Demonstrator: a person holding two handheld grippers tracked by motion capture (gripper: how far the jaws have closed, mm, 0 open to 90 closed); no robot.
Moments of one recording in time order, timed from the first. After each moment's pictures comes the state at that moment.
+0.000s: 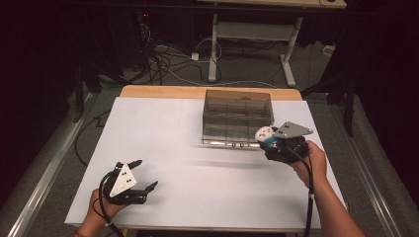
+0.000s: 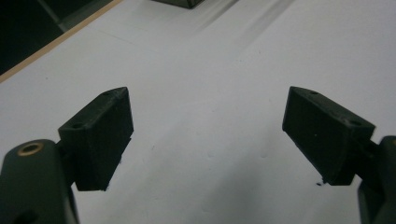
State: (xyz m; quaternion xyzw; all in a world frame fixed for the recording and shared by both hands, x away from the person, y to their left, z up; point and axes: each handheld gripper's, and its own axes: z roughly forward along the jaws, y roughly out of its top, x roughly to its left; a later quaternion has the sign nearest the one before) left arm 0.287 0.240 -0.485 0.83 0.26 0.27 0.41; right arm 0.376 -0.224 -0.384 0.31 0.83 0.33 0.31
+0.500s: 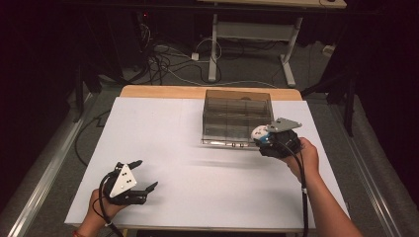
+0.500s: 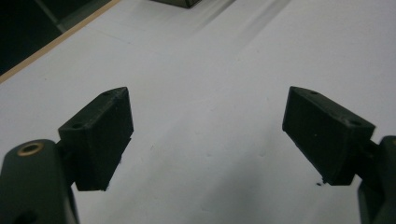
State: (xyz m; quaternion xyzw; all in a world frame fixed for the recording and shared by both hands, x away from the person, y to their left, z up) left arm 0.286 0.240 -0.485 0.84 0.26 0.27 0.40; right arm 0.396 -0.212 -0.393 0.34 0.84 0.30 0.30
